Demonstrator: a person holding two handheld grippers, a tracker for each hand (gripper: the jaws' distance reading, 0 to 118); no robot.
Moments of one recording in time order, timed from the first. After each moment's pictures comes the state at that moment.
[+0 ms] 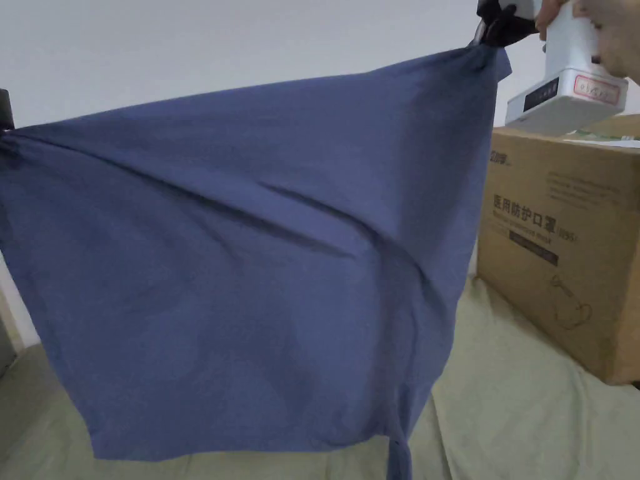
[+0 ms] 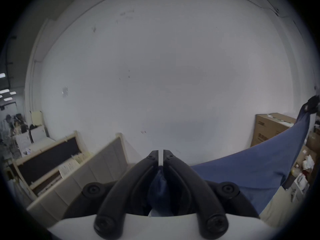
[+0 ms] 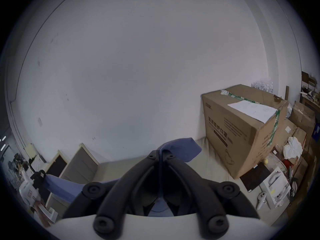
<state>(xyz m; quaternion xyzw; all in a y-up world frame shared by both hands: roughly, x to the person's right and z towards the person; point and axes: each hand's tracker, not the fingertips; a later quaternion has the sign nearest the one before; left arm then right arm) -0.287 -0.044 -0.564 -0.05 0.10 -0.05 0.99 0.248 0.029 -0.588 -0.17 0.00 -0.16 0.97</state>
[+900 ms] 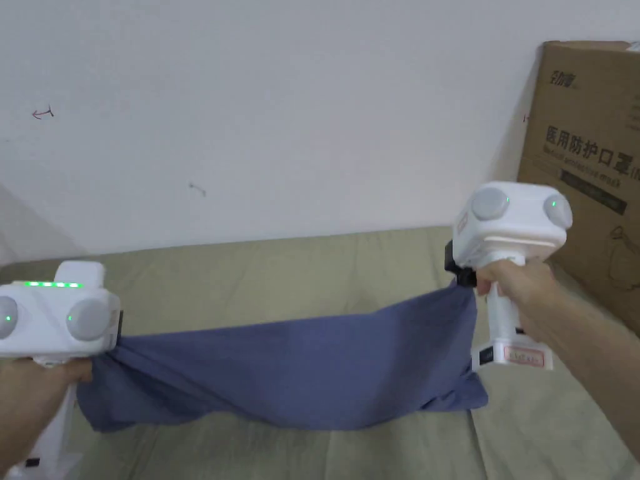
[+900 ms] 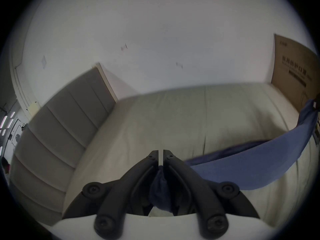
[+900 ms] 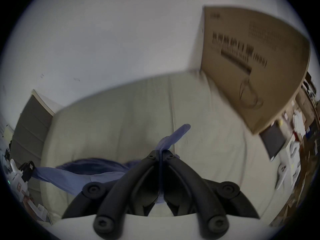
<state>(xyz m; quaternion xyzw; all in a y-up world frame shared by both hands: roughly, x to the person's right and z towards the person) -0.280 -0.448 -0.742 -0.34 0.11 -0.09 0.93 0.202 -0.416 -0.783 -0.44 -0.07 -0.10 0.89</state>
